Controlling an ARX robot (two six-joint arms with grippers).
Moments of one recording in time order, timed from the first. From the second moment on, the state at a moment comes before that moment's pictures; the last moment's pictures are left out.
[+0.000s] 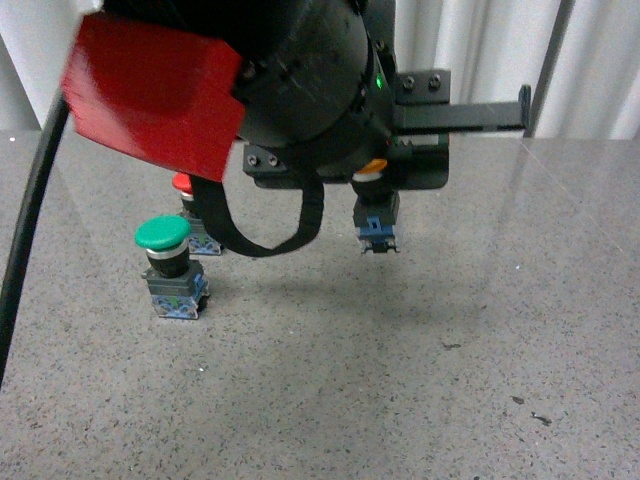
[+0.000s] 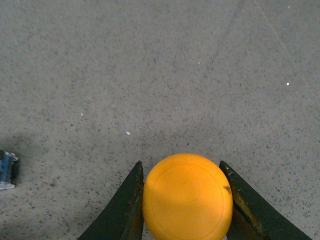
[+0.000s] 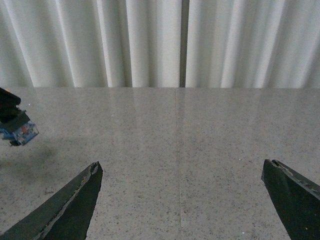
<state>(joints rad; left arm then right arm) -0.66 1.75 1.15 0.02 -0.28 -0.32 0.00 0.00 0.01 0.00 0.00 0.00</state>
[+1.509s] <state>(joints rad) -0.66 1.97 1.32 0.02 -0.20 -0.45 0.00 0.00 0.01 0.00 0.00 0.00</state>
